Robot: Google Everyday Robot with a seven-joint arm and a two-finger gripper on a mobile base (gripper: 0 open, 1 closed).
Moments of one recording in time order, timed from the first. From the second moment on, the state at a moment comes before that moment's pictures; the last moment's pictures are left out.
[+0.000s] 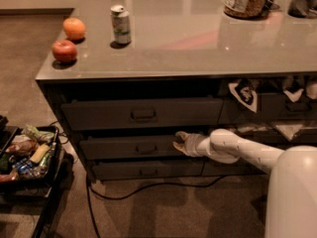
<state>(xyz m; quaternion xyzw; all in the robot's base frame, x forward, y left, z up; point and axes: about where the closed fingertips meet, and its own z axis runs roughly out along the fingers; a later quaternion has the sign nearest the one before) 0.698 -0.094 0.423 -0.59 0.68 0.08 0.43</state>
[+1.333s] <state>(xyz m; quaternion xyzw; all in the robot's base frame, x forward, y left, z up) 0.699 -0.094 0.424 -0.59 0.68 0.10 0.42</state>
